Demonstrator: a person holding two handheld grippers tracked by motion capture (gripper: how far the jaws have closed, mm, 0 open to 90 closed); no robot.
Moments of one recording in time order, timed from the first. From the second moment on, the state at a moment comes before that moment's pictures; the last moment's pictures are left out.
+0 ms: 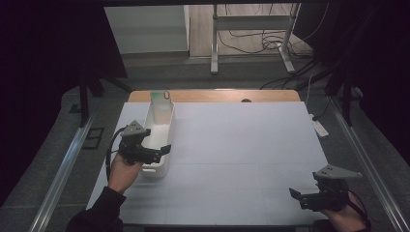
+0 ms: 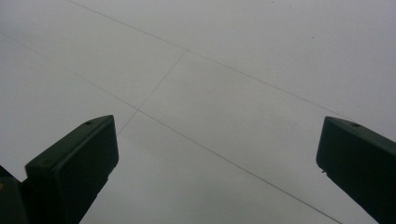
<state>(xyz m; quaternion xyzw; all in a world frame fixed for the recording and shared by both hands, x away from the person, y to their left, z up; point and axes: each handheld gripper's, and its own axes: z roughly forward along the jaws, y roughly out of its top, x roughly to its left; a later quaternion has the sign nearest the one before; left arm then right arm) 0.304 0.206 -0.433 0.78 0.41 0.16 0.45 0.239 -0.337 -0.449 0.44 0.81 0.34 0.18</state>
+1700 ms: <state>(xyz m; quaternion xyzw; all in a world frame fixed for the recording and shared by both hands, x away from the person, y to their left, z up) 0.245 0.231 -0.441 0.76 0.44 0.19 0.44 0.239 -0.336 -0.449 0.44 0.81 0.34 0.18</state>
